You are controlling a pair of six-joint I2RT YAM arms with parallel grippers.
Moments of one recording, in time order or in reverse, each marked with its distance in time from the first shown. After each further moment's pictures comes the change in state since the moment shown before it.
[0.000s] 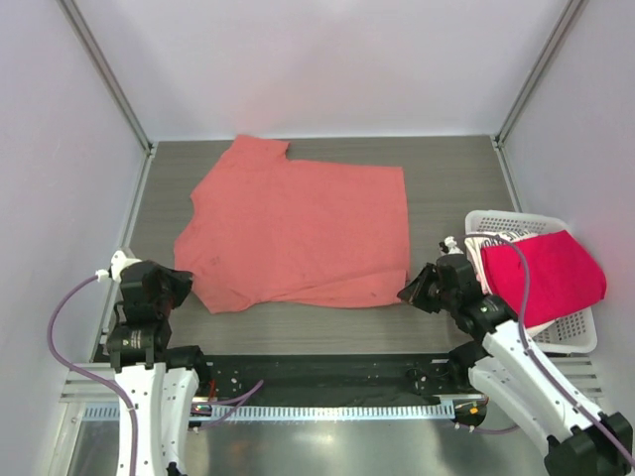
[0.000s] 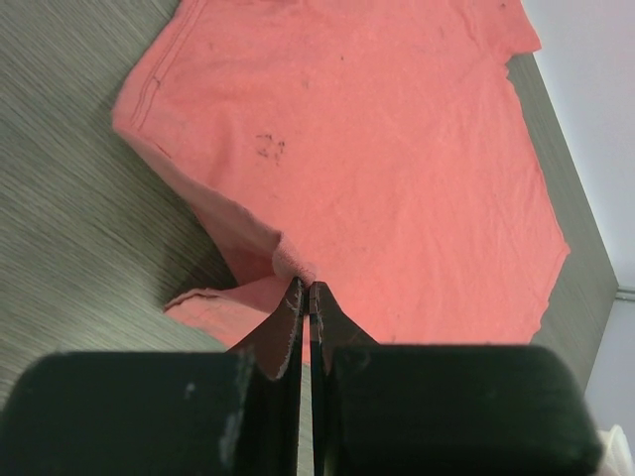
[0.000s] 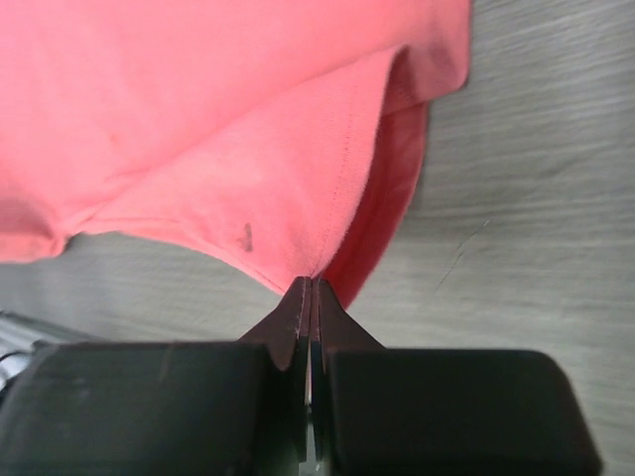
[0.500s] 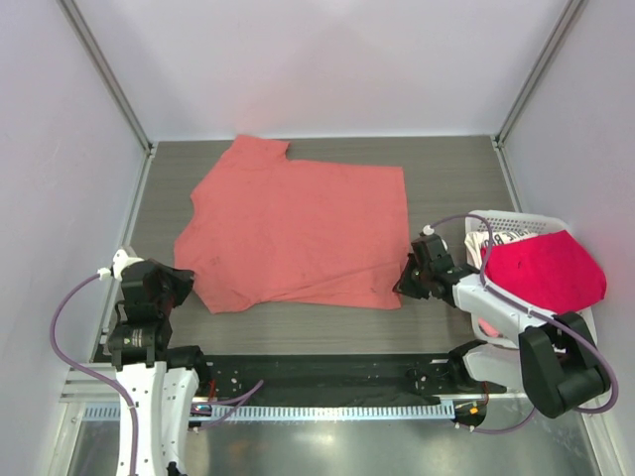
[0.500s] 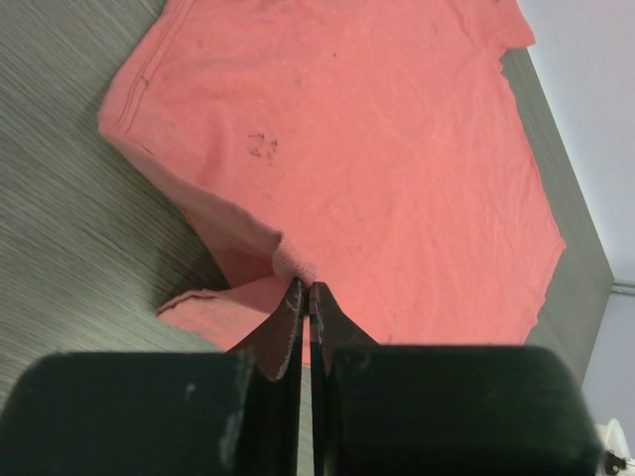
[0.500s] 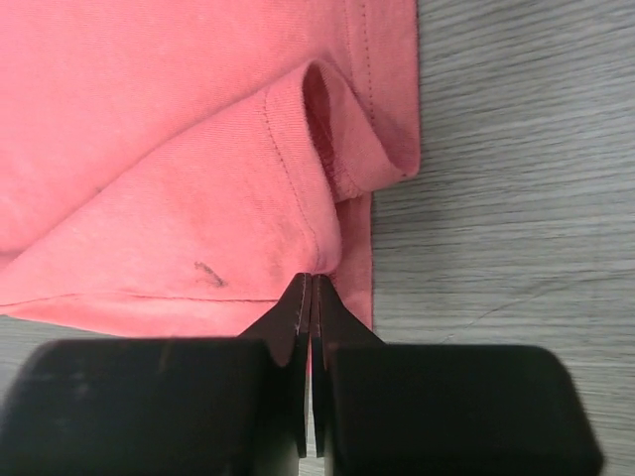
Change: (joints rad) left arm 0.000 0.004 -0.008 0.020 0.017 0.001; right arm -0.011 0.480 0.073 0.203 0.068 -0.065
